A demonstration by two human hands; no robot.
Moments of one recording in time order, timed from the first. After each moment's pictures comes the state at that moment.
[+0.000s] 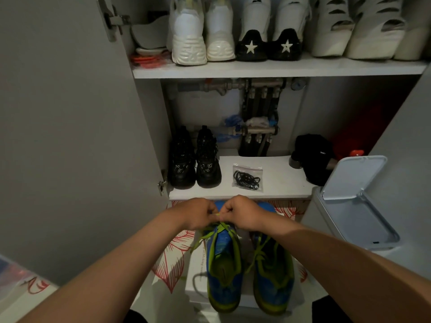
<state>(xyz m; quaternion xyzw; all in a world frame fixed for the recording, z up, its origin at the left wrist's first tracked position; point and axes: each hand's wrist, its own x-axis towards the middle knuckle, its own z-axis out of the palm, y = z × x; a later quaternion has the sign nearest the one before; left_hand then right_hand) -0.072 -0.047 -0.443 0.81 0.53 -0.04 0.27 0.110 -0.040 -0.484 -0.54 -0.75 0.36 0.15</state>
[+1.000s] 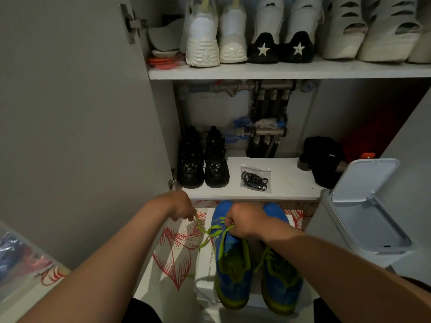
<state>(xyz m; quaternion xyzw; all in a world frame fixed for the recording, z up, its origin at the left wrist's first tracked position) -0.130 -0.029 -0.433 0.70 0.65 -0.13 0.26 0.088 -0.055 -0.479 -0.54 -0.82 0.18 -0.04</state>
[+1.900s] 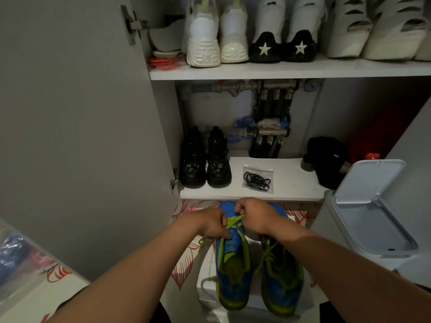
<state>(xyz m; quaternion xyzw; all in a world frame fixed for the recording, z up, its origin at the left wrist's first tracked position) -0.062 -0.048 -0.470 0.73 0.56 -0.10 0.37 0.114 -0.047 -0.481 -0.61 -0.75 0.25 0.05</state>
